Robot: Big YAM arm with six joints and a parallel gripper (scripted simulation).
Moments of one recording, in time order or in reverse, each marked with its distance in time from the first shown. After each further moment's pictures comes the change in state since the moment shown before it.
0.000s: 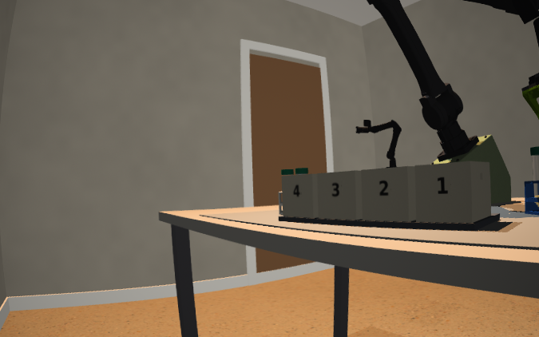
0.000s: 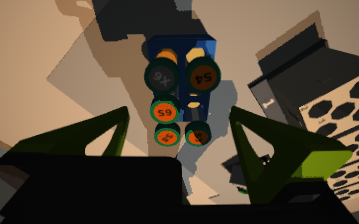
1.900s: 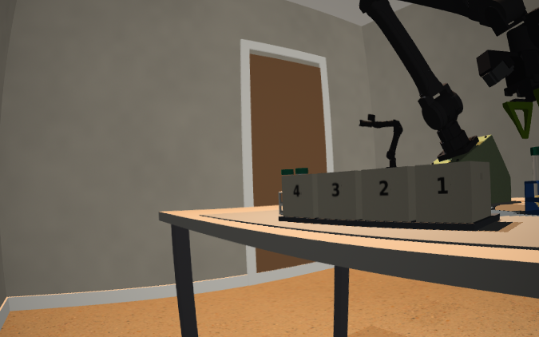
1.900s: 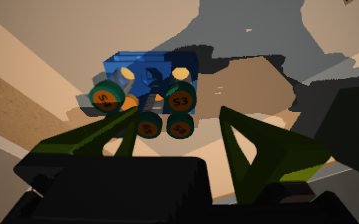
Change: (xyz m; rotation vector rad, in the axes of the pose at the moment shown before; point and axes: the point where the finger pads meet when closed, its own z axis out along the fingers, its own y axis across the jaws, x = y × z) arm 0.055 -0.026 0.001 -0.002 -0.003 1.549
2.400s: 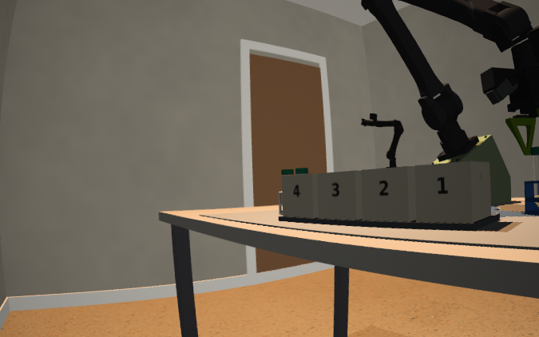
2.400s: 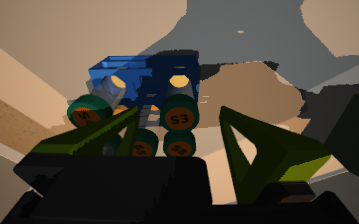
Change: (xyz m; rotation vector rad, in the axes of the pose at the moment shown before) arm 0.002 -0.001 0.032 0.011 -0.002 0.006
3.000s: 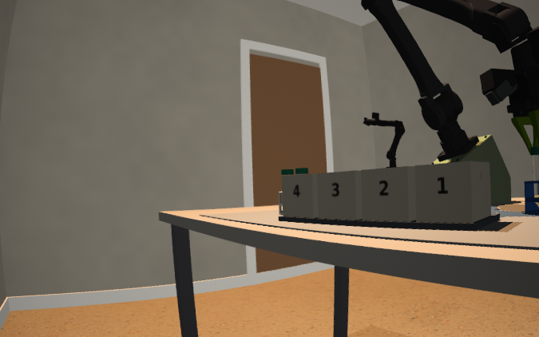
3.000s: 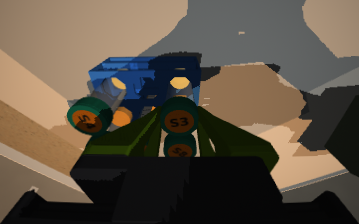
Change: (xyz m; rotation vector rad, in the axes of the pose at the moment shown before) arm -0.001 0.000 0.002 -0.003 0.000 0.002
